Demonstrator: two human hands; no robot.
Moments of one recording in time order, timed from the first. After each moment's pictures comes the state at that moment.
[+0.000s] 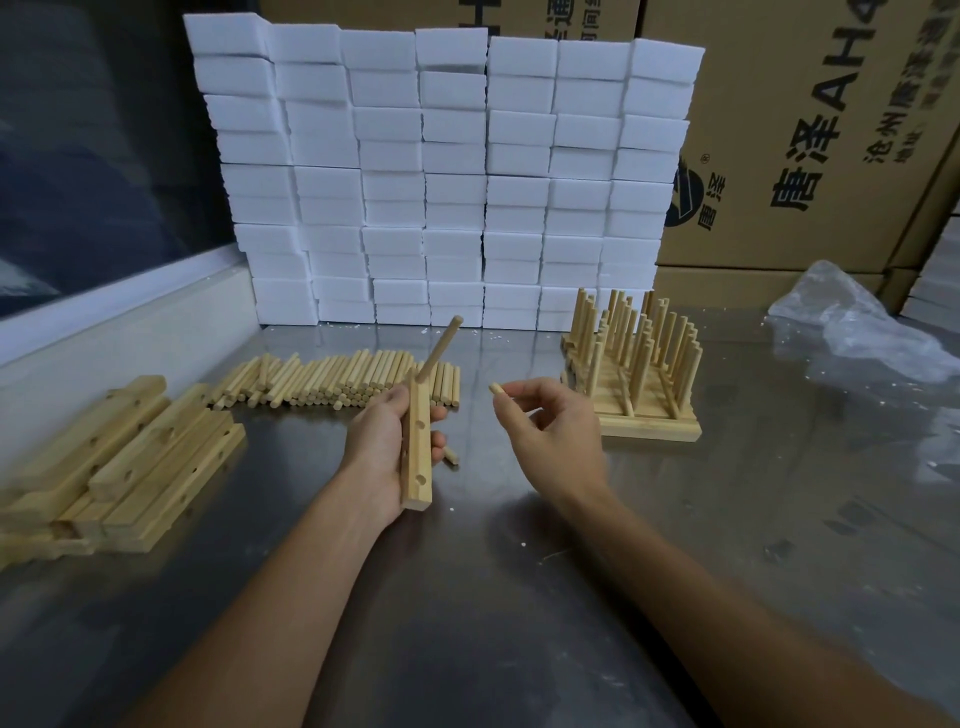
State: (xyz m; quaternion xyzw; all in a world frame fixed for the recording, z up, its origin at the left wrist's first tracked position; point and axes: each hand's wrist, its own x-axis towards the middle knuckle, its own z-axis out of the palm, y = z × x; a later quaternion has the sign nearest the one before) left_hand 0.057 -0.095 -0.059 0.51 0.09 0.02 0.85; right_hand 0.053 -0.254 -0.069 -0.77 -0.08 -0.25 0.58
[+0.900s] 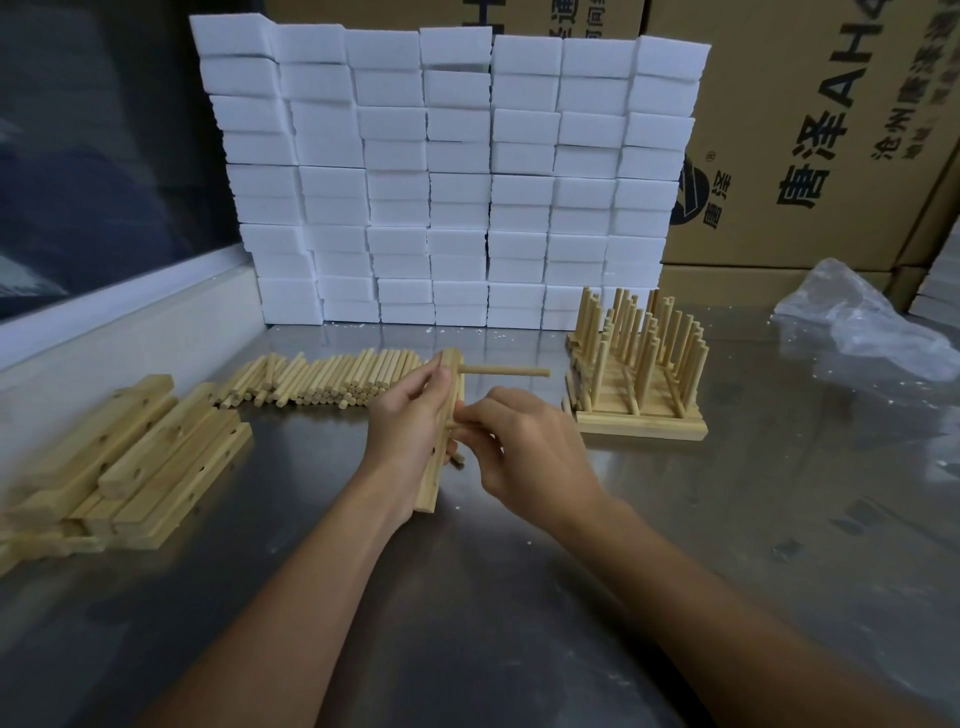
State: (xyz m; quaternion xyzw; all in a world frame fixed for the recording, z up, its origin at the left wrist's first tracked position) left_hand 0.048 -0.111 -0.048 0.59 0.01 0.11 0.80; right_hand 0.033 -0.240 -0.056 -0.84 -0.32 -0.37 0.24
